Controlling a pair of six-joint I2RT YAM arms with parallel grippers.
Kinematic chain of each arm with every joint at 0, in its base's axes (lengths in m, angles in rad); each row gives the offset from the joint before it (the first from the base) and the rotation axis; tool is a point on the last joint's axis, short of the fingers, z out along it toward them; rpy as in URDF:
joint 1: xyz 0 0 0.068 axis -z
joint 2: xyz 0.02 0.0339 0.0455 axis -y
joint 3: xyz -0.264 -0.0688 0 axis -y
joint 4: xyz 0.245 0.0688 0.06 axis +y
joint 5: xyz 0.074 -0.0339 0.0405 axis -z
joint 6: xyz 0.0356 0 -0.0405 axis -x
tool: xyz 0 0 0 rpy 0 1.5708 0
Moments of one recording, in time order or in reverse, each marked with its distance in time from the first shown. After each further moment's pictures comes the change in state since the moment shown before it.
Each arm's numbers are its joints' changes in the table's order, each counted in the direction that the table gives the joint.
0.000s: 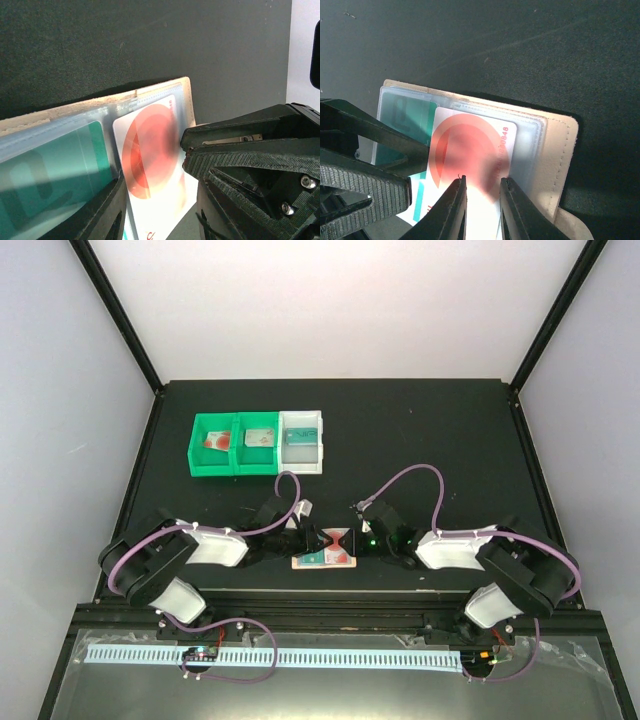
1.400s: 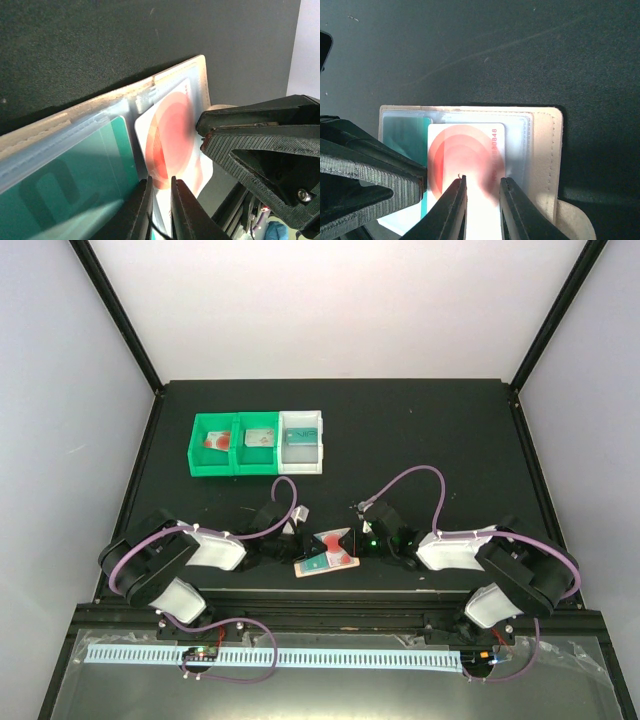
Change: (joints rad) left arm 0.001 0.000 -0.050 -0.034 0.026 0.071; right arm 0.000 -0.002 -0.016 -0.034 -0.006 -0.022
